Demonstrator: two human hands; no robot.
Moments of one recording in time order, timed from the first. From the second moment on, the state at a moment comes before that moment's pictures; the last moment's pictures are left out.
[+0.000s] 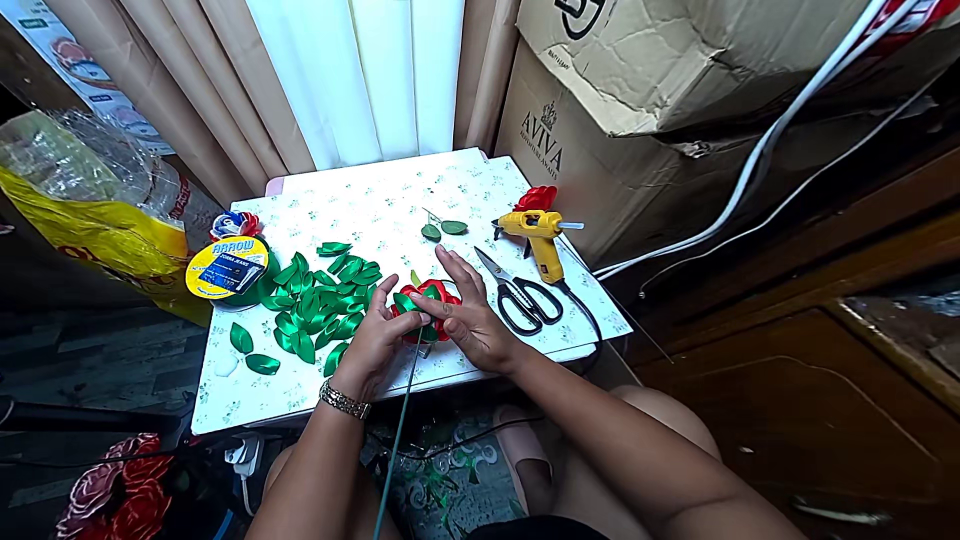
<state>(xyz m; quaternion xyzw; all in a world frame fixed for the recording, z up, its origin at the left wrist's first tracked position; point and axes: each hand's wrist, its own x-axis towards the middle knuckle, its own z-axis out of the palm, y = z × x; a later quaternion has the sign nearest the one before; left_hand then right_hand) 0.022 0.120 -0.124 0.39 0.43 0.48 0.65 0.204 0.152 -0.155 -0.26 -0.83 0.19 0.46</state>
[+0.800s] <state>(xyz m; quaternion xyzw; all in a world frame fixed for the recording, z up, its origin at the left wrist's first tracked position) 0.017 0.120 -0.128 0.42 0.43 0.50 0.62 0.201 0.151 -0.150 -0.25 -0.81 0.25 0.47</state>
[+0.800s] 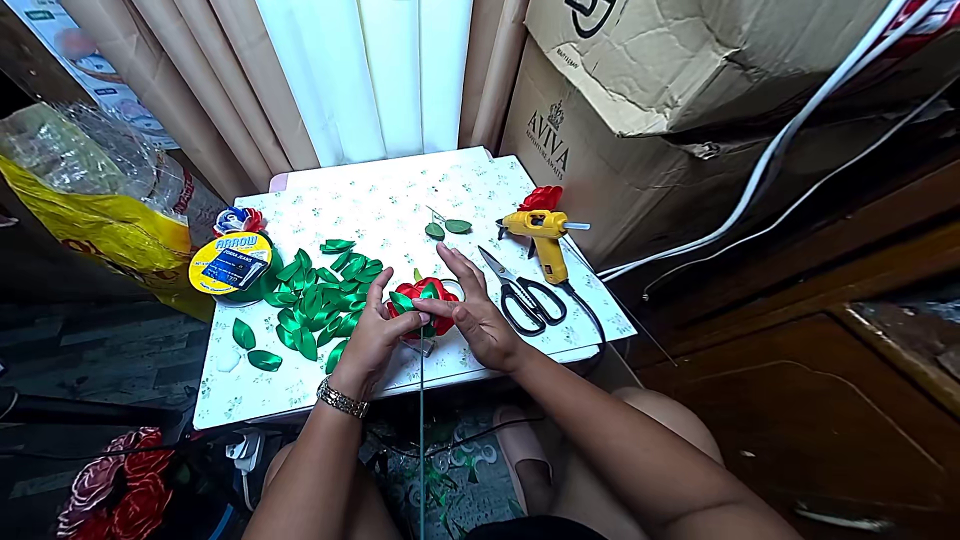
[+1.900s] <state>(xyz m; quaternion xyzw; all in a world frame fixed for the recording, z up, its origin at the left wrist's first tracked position) 0.018 0.124 -0.135 0.40 0.38 0.54 0.63 0.196 0.150 -0.135 -0.38 -0.75 0.24 0.49</state>
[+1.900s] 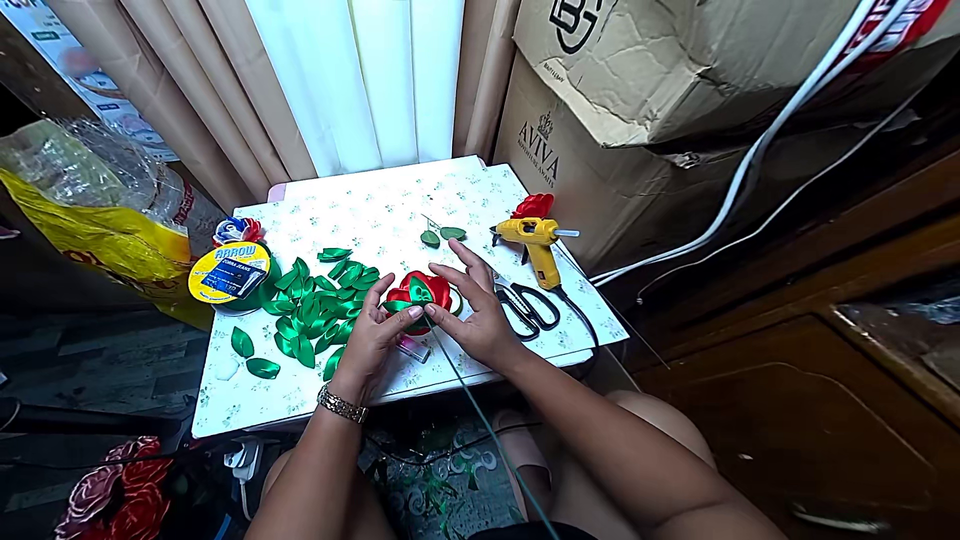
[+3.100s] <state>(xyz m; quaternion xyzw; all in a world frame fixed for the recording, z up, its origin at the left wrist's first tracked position) -0.118 0.101 -0.123 0.26 0.19 0.81 0.50 0.197 0.156 -0.138 -0.40 -0.75 0.35 0.39</state>
